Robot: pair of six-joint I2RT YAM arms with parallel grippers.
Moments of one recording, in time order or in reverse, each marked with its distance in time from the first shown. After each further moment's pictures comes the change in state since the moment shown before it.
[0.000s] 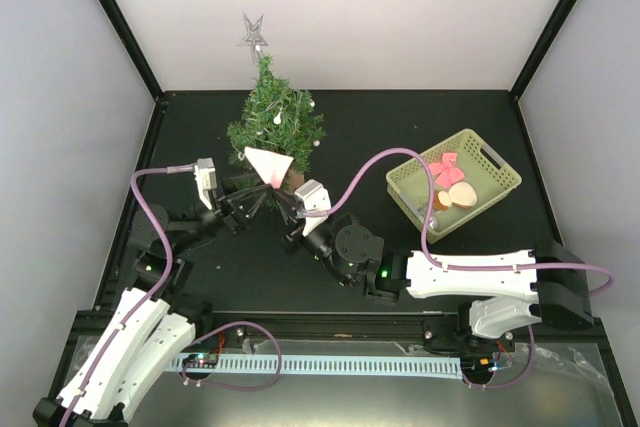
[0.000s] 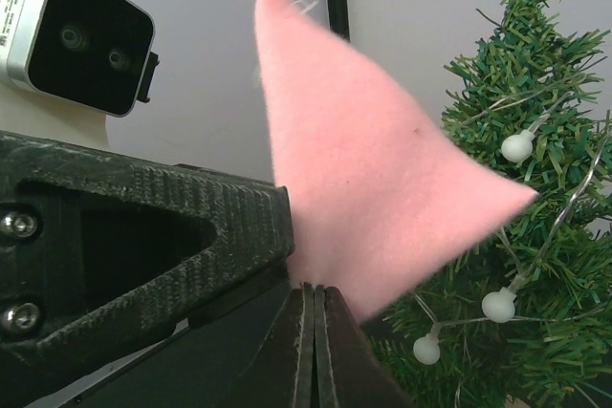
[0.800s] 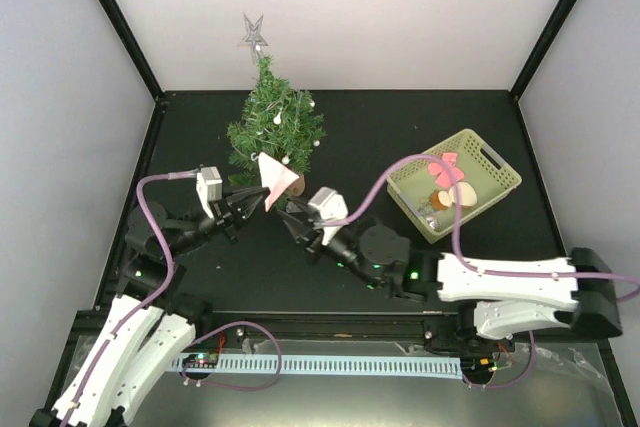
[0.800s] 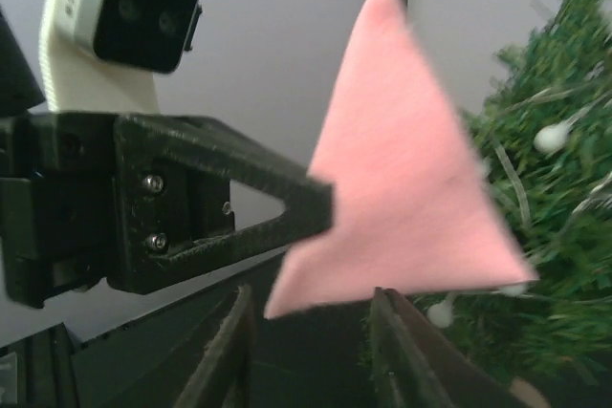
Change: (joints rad) left arm -0.004 -0.033 0.047 -0.164 0.025 0.221; right arm 0.002 -0.112 -0.050 -0.130 -0.133 -0.016
